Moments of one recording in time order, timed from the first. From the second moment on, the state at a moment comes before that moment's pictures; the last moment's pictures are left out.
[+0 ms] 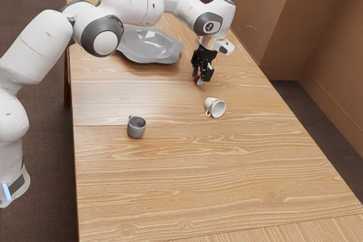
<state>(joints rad) 0.42 0.66 -0.13 -1.13 0.08 1.70 0.22</state>
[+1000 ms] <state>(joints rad) 0.42 0.50 -0.10 -1.07 0.11 1.61 0.19</state>
